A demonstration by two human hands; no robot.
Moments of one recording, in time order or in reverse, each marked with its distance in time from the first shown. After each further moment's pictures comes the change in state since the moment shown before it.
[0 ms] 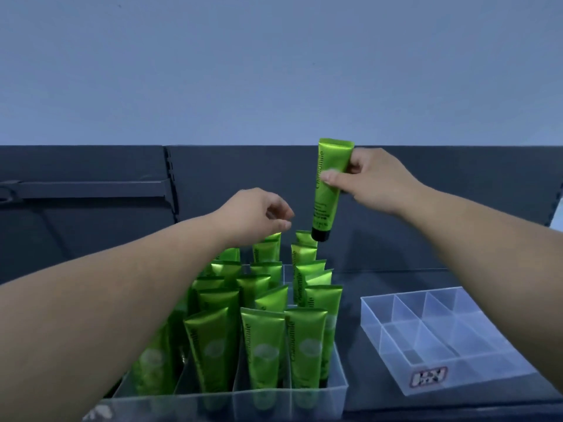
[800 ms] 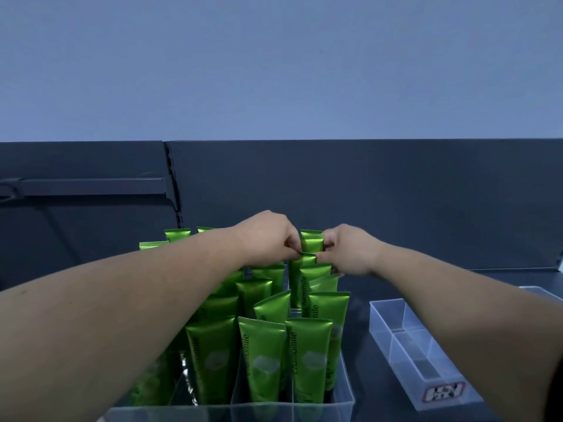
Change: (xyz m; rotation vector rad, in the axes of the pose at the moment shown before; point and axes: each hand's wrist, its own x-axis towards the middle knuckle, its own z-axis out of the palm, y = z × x) left_hand 0.012 -0.001 0.030 0.287 -0.237 0.056; right_hand -0.016 0.057 0.081 -0.021 -0.487 0.244
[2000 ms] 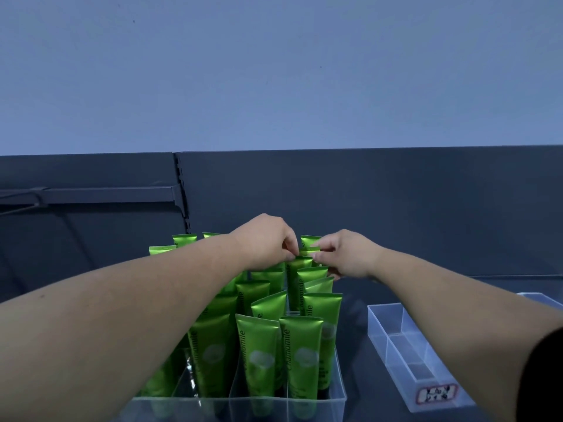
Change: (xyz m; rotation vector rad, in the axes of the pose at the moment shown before) left_hand -0.007 0.005 -0.003 -0.005 0.035 -0.057; right_hand -0.007 0.004 -0.003 0.212 -0.014 -0.046
